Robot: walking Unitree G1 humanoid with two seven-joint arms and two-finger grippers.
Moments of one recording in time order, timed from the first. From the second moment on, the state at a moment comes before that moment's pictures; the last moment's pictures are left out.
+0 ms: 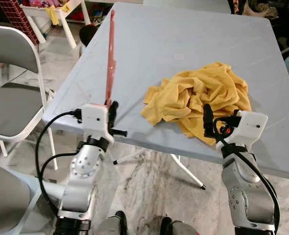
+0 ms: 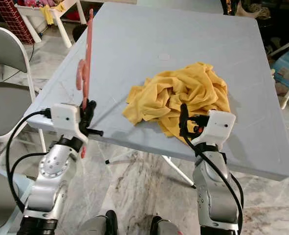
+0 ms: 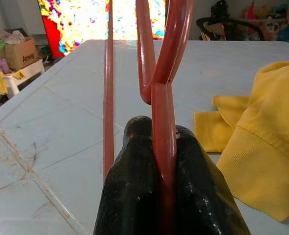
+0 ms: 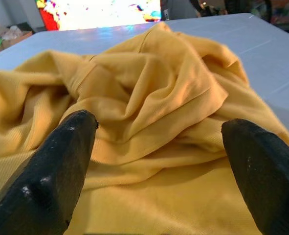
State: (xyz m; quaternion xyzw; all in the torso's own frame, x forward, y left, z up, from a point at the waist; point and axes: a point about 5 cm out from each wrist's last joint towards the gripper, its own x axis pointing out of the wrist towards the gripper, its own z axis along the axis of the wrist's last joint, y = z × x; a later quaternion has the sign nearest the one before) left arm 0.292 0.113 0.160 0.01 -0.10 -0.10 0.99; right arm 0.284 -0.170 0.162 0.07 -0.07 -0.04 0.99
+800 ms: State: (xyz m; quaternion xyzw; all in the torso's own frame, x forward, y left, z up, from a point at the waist) left arm 0.299 0.123 0.157 0.03 -0.09 -0.09 0.99; right arm 0.289 -0.174 0.166 0.08 -0.08 -0.05 0.99
